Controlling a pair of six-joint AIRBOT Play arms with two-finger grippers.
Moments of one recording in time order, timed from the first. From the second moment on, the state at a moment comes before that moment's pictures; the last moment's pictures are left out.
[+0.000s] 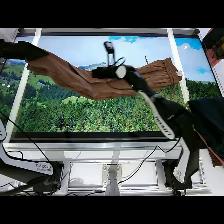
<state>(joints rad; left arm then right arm) 0.36 -1.65 1.91 0.48 -1.61 -1.05 0.57 -2.02 1.91 -1.00 0.60 1.45</state>
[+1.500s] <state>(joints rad) -0.07 -1.99 1.90 0.55 -1.35 -1.05 0.26 -1.80 2.05 -1.18 1.26 1.42</state>
